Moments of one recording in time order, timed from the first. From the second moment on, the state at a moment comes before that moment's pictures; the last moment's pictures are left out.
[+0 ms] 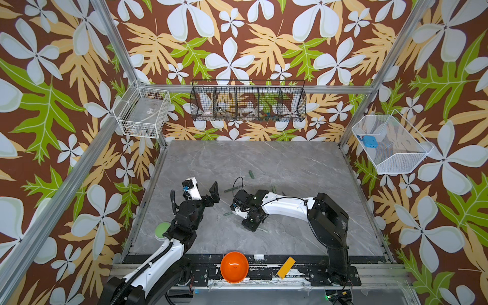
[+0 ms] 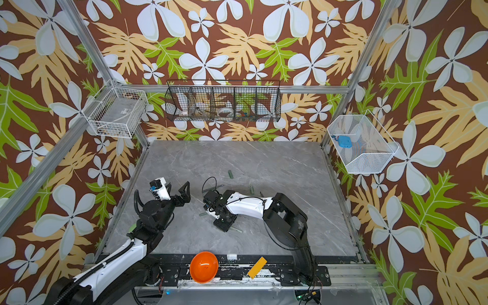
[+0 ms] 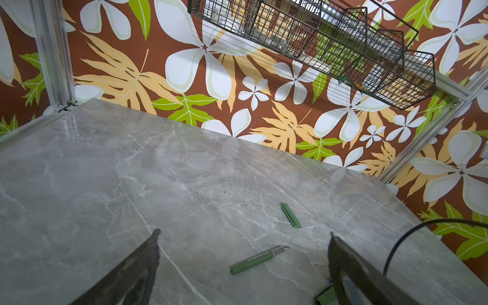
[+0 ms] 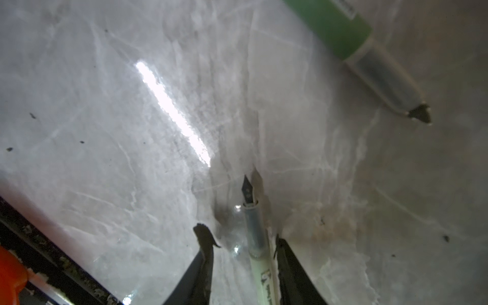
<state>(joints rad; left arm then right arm) -0.33 0.87 0.24 0.55 -0.20 -0.38 0.99 2.01 1.41 -0.86 -0.06 0.01</state>
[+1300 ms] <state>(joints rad) -0.33 0.89 0.25 0.55 -0.19 -0.38 0.99 1.97 1.31 -0.70 0.07 0.10</state>
